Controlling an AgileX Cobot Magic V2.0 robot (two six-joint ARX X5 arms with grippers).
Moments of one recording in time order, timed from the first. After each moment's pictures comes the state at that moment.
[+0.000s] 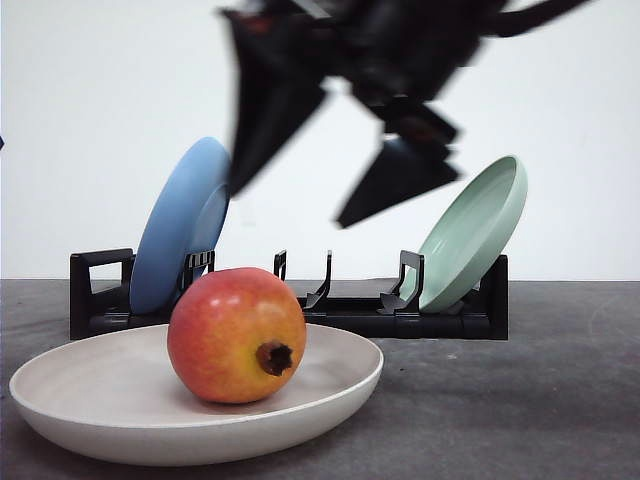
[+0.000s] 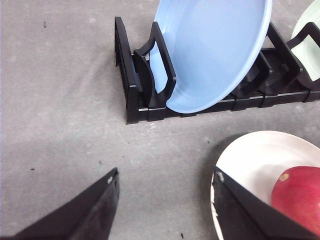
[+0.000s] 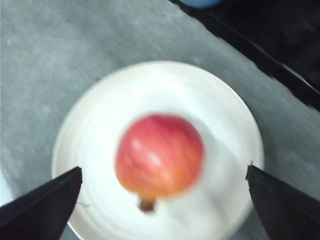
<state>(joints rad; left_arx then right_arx) -0.18 0.67 0.59 -0.50 0.13 -0.10 0.86 1.34 0.88 -0.31 -0.14 0.15</state>
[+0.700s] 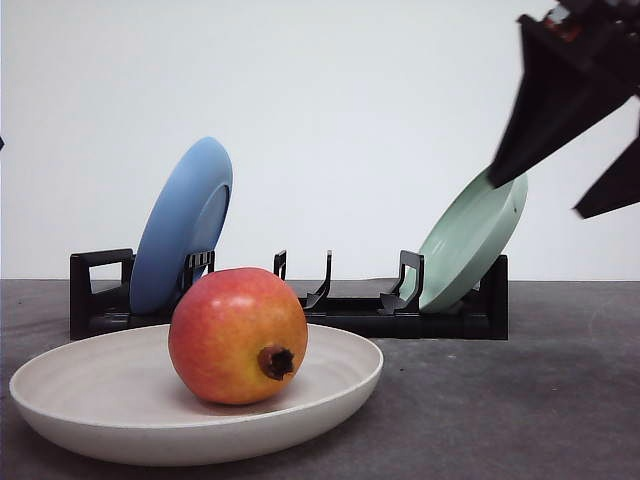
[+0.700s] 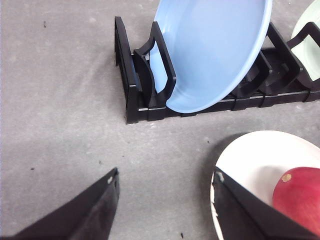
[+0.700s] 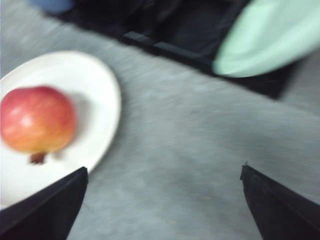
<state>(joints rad) -0.18 0.67 0.59 -0.50 0.13 -0.10 0.45 0.85 0.60 -0.42 -0.18 0.15</state>
